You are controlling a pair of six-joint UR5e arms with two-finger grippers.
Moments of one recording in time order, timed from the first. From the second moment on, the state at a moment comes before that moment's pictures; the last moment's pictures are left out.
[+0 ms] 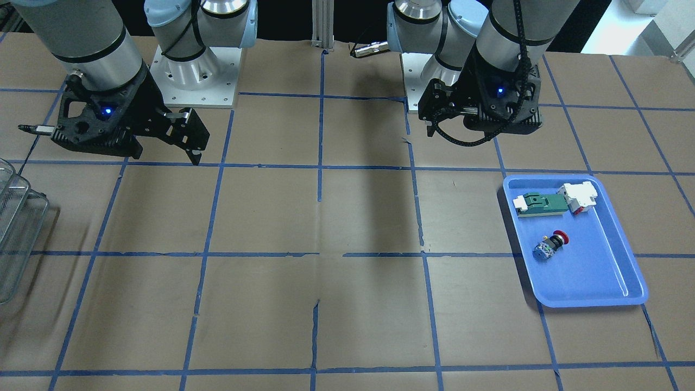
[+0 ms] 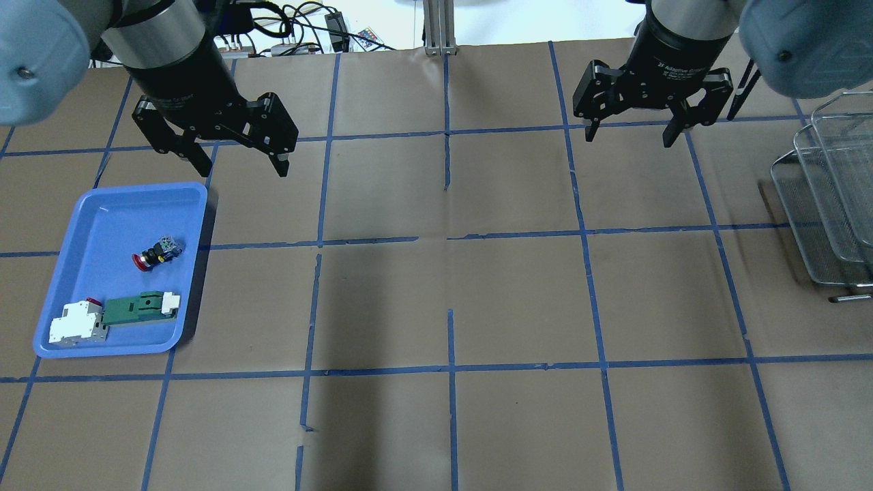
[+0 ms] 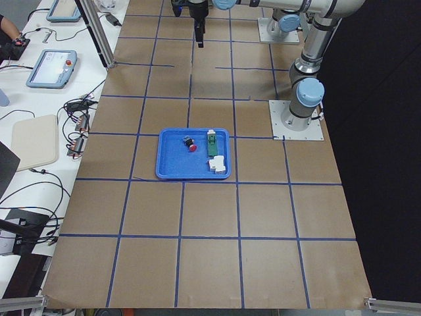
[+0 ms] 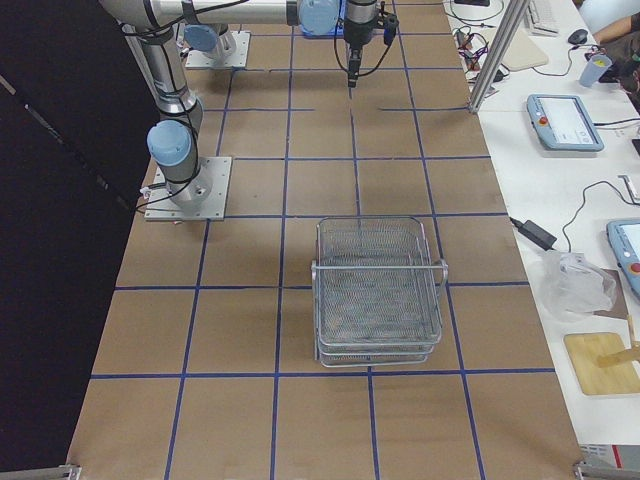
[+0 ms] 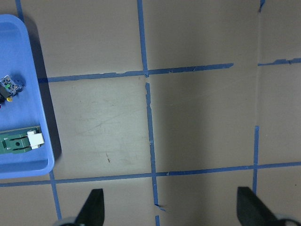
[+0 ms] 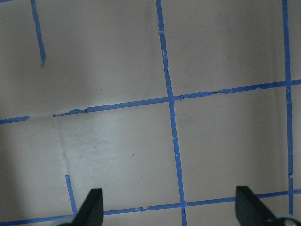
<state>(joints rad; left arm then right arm) -1.61 -1.62 -1.47 -1.70 1.56 0.02 1.58 -1.50 1.51 -1.58 -1.54 0.14</state>
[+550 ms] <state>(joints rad) -1.59 -1.63 -1.53 -1.65 1.58 0.31 1.58 -1.49 1.49 -1.59 -1.56 0.14</state>
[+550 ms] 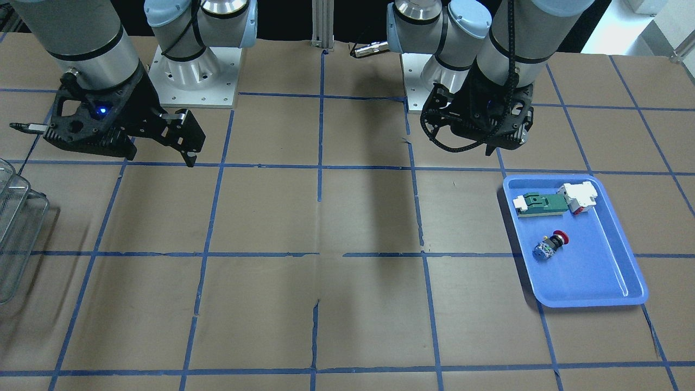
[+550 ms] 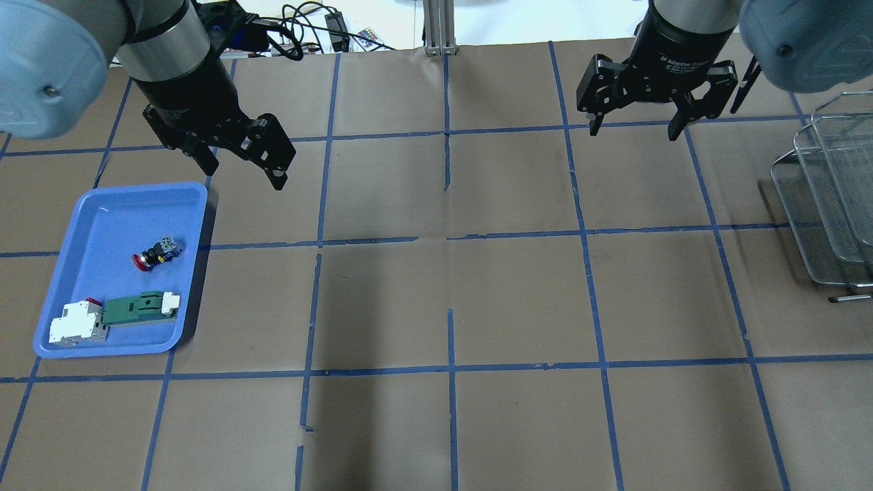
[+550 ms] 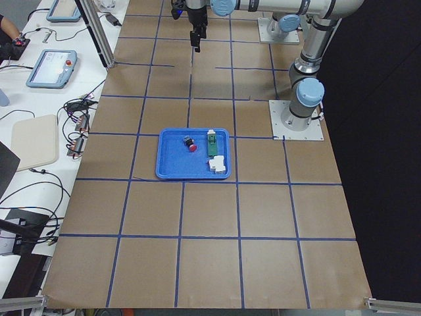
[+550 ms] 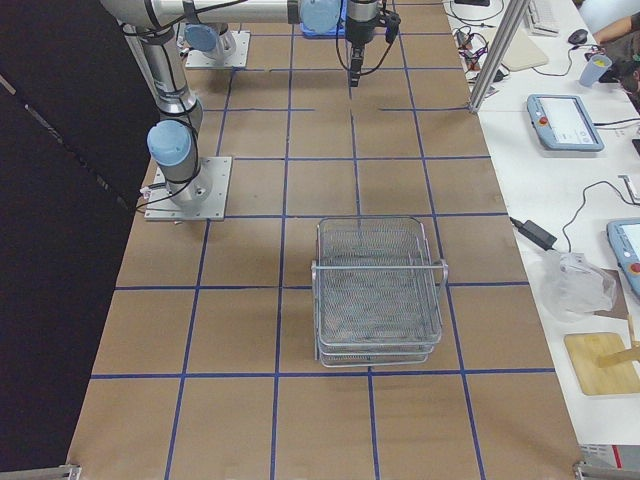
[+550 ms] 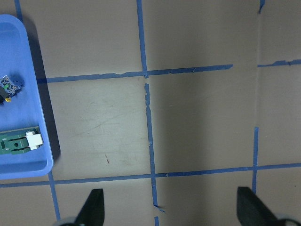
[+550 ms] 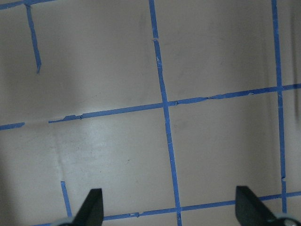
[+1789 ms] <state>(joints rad) -1.10 -1.68 -1.82 -1.24 1.60 1.25 1.58 -1.48 1.50 -1.60 -1.56 0.15</state>
